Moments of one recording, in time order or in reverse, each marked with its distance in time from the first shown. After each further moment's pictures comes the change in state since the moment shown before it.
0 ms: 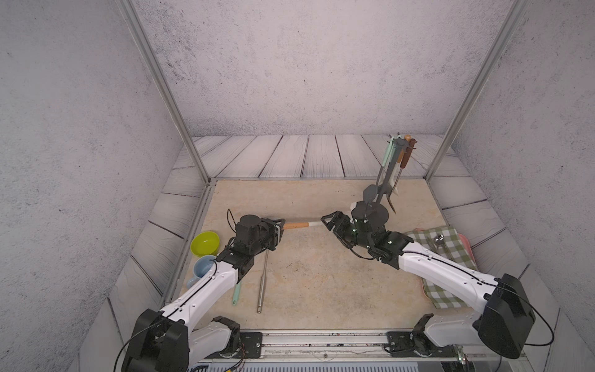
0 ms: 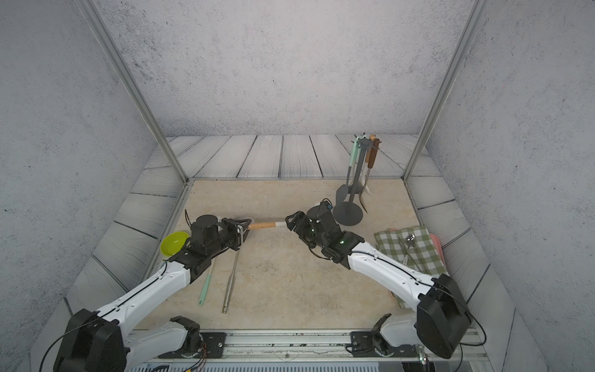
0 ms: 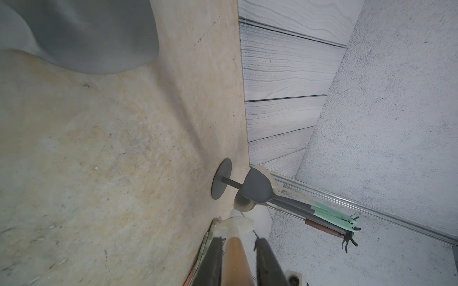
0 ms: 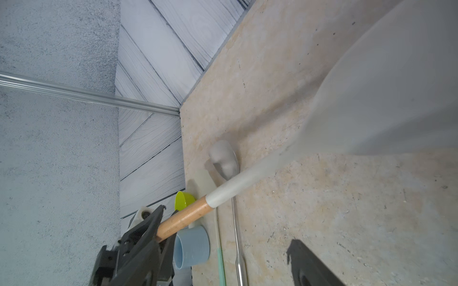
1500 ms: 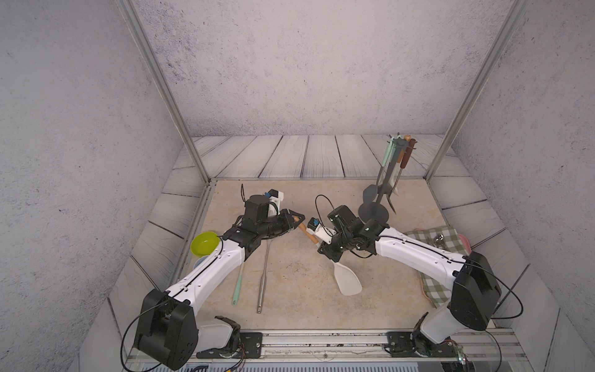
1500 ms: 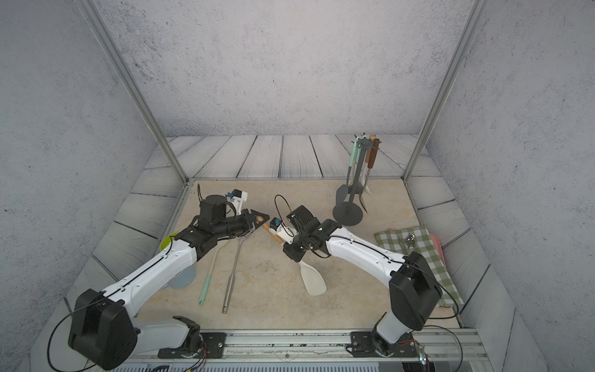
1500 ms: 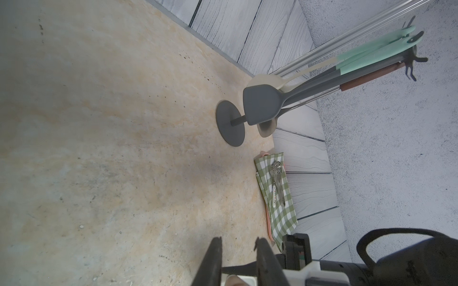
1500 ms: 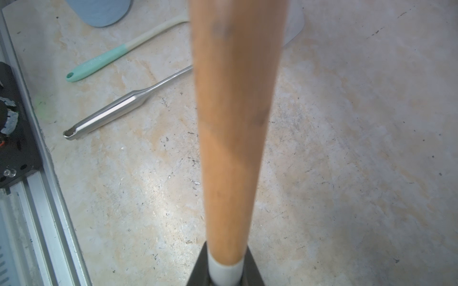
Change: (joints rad) left arm -0.038 0.163 0.293 -0.223 0.304 0.812; right arm 0.061 0.200 0.244 -0.483 -0.200 -1.419
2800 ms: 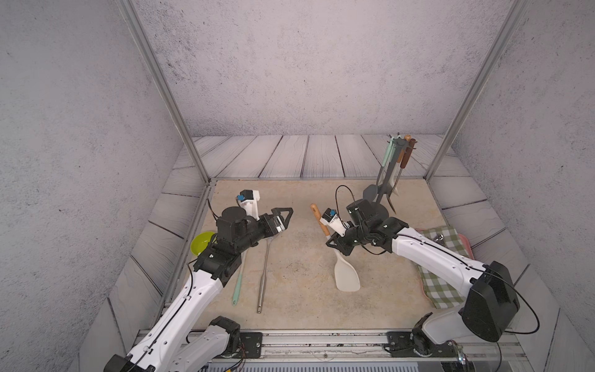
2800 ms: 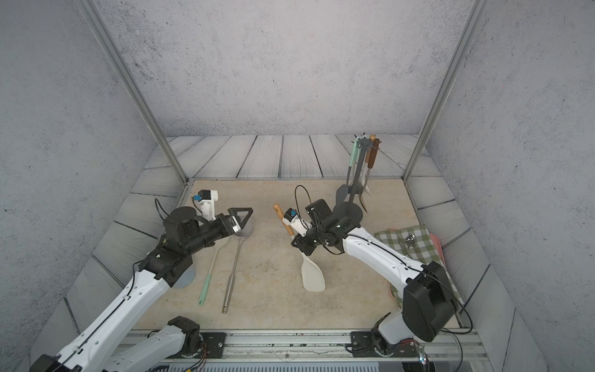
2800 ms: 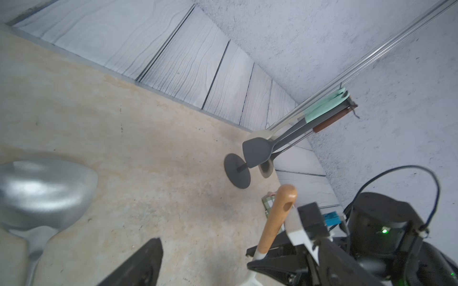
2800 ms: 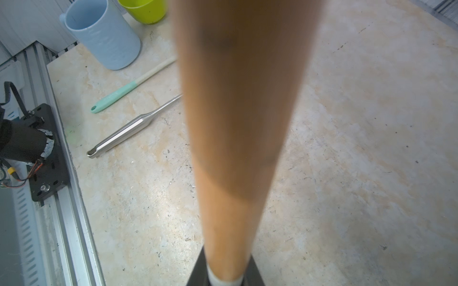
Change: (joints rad) left arm 0.029 -0.318 -0.027 -0.092 -0.188 0.092; right arm -0.120 -0.096 -0.067 0.041 -0.142 -0.014
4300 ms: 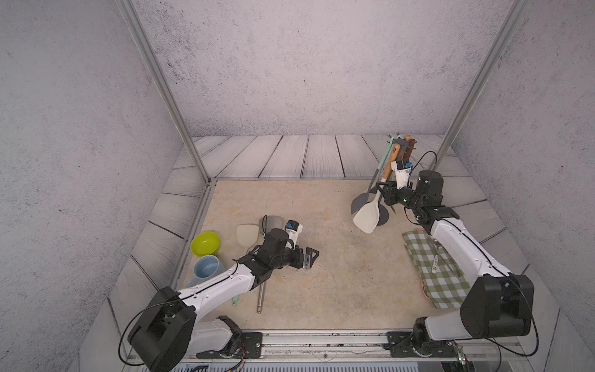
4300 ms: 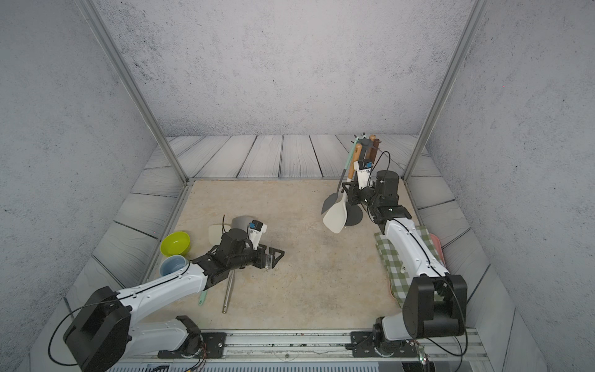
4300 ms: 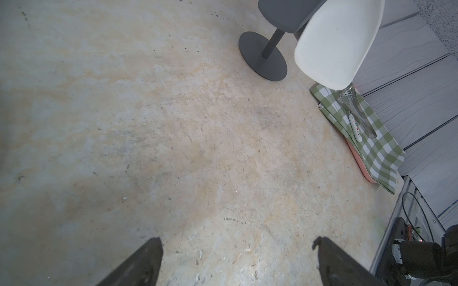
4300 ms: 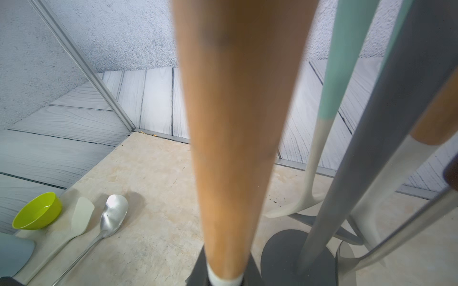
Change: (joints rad) left arm -0.279 0.268 -0.299 0.244 -0.097 0.322; right arm -0.607 -0.062 -0.002 0.479 -0.138 0.253
